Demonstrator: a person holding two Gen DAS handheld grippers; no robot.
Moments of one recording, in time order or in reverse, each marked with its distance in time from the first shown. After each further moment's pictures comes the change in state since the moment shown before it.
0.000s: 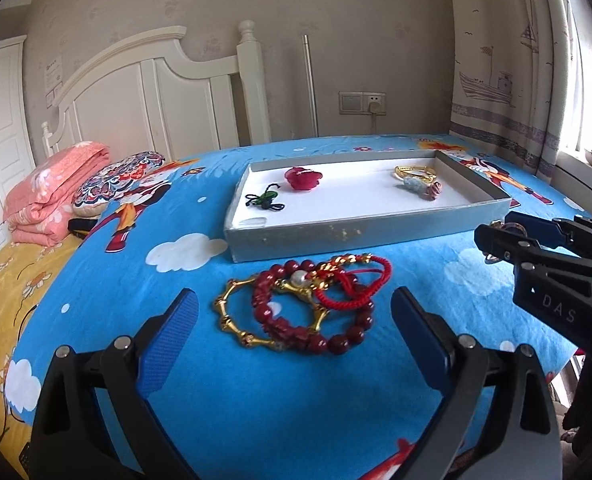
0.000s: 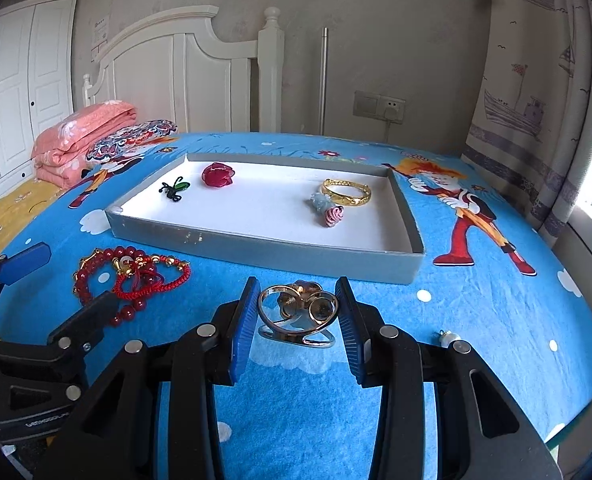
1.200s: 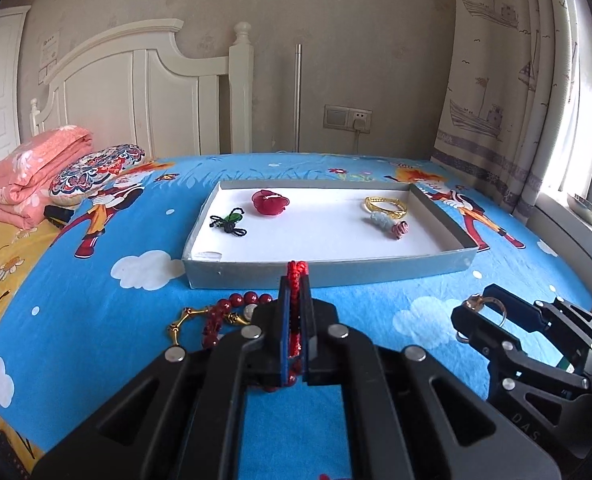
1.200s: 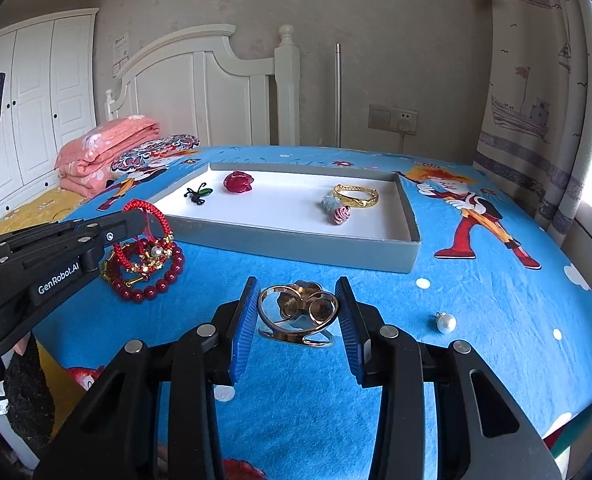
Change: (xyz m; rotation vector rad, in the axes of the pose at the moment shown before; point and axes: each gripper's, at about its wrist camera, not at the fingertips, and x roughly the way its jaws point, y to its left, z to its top) left arm -0.009 -0.008 0.028 -0.104 -0.019 -0.104; right arm -0.024 -0.010 -0.019 0.001 -0.062 0.096
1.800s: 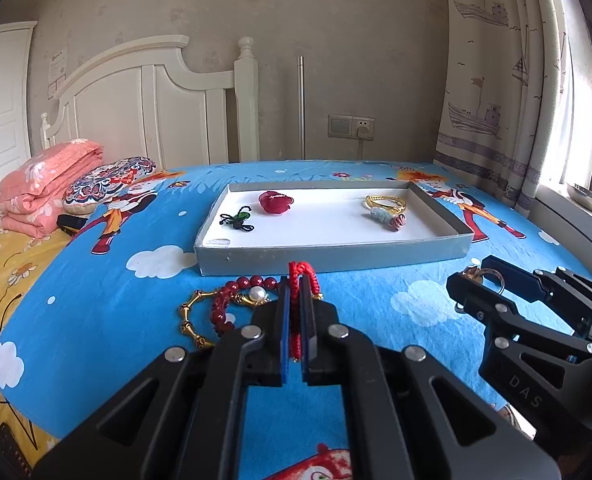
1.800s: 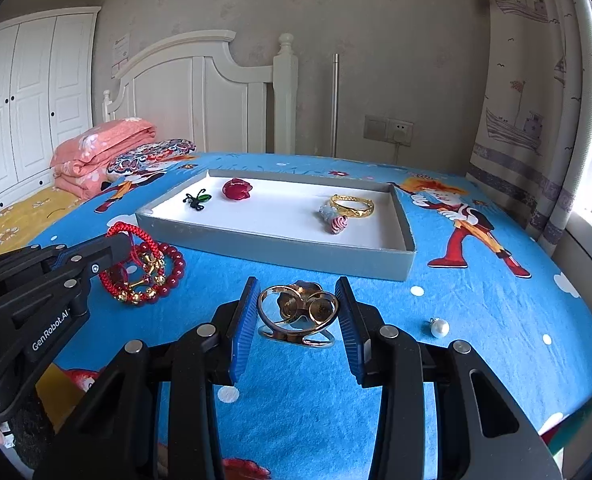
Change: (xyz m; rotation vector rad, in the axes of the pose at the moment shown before) left arm -0.020 -0.009 -0.022 0.024 -0.051 0.051; right arm -0.006 0.006 0.001 -0.019 -0.031 -0.037
